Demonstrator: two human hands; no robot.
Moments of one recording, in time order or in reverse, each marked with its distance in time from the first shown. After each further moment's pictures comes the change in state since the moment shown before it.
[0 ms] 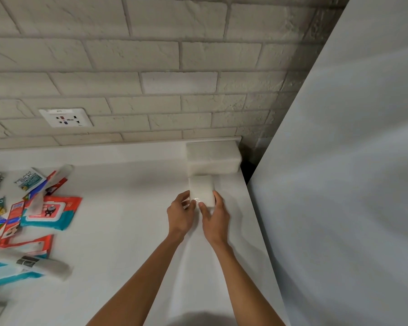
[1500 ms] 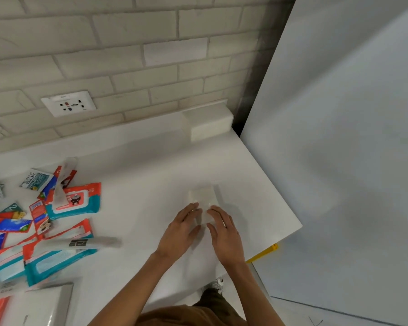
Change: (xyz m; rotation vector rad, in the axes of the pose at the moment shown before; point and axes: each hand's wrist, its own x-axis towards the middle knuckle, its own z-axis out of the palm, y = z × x) left_hand -0.103 -0.100 -0.181 0.580 -0.592 0.709; right_hand -0.244 -0.003 0.053 -0.461 0.097 -0.161
